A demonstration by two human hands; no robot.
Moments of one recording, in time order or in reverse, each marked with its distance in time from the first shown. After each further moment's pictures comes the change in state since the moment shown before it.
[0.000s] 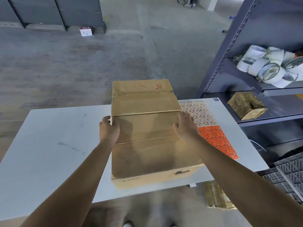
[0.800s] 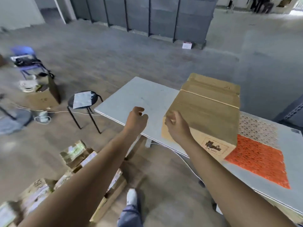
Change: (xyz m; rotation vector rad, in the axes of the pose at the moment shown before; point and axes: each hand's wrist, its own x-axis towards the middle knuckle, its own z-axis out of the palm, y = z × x) left_hand -0.286 -0.049 -0.106 -0.085 0.359 -0.089; right_hand -0.231 -0.090 0.020 0.717 -0.353 -0.554
